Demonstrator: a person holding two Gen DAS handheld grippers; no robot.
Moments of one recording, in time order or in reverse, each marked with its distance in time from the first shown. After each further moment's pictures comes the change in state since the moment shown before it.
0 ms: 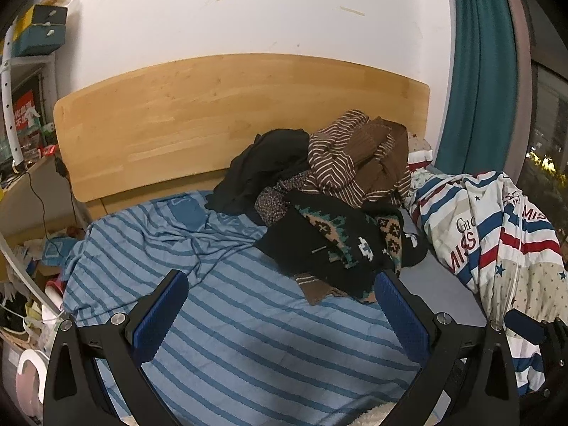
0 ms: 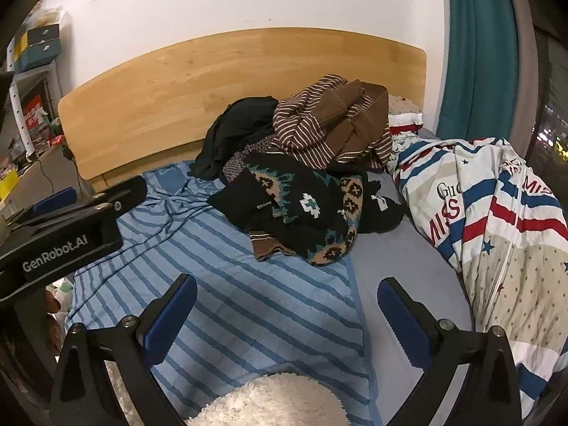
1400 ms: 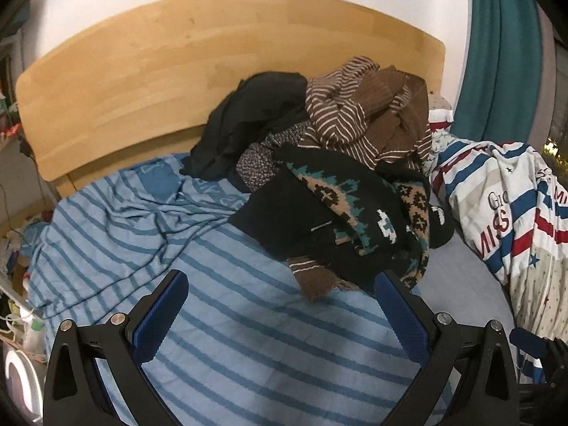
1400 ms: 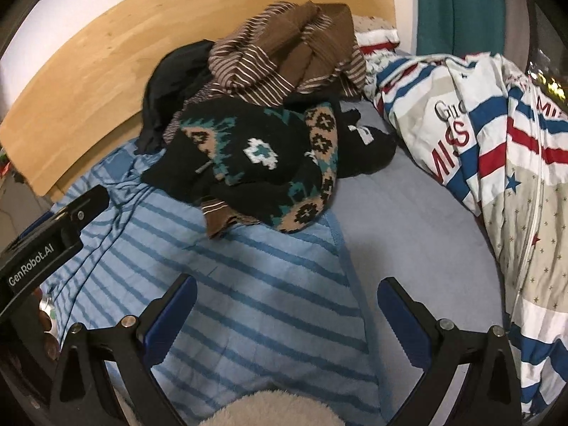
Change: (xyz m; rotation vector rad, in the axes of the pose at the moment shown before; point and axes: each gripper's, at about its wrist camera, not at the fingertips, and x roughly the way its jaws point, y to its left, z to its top) left arm 0.147 -0.032 -0.014 0.013 0.165 0.006; right arm 0.131 -0.064 -0.001 0.204 0.225 -0.026
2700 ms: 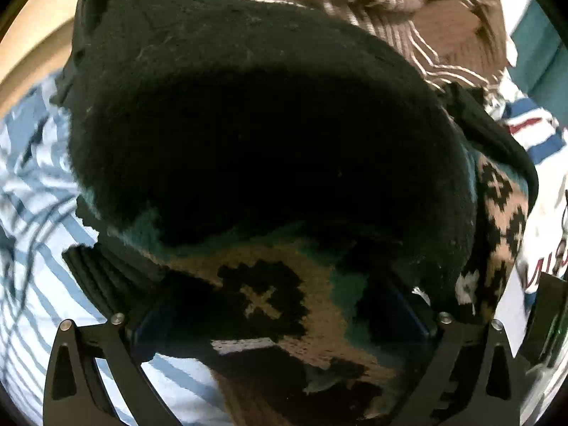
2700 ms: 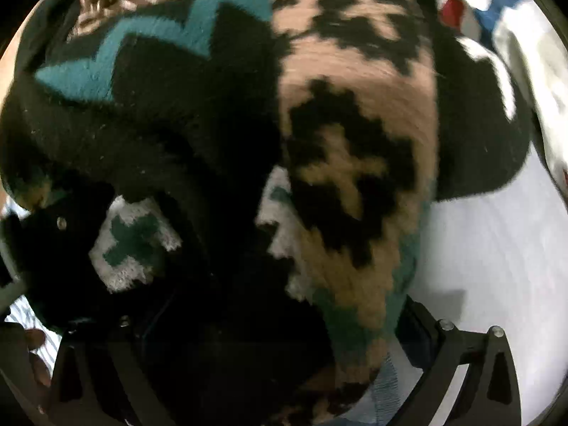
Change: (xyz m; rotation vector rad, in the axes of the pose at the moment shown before) left arm 0.273 -0.044 0.038 -0.049 0.423 -0.114; right arm 0.278 -0.021 0.094 0.043 0.333 0.014
